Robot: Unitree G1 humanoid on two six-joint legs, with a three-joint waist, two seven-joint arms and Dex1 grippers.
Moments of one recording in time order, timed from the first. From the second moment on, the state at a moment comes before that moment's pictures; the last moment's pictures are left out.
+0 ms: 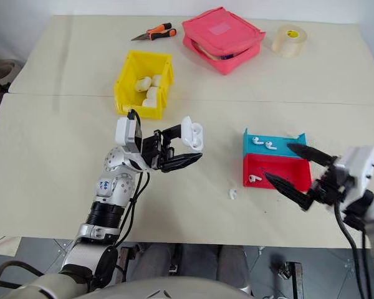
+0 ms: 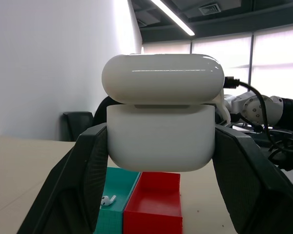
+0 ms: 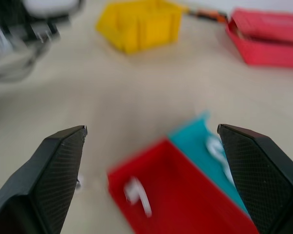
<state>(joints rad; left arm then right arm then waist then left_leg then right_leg) -0.48 0.12 -0.04 0.19 -0.56 -0.05 -1.25 0.33 -0.75 -0.57 -0.38 0.66 0.21 1.05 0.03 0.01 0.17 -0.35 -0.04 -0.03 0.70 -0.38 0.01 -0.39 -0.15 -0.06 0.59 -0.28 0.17</state>
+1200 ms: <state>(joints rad) -0.38 0.12 -0.09 0.09 -0.54 -0.07 -1.20 -0.34 -1.17 0.18 -0.41 0.32 0.66 1.11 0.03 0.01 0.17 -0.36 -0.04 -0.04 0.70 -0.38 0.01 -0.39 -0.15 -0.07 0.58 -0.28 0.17</state>
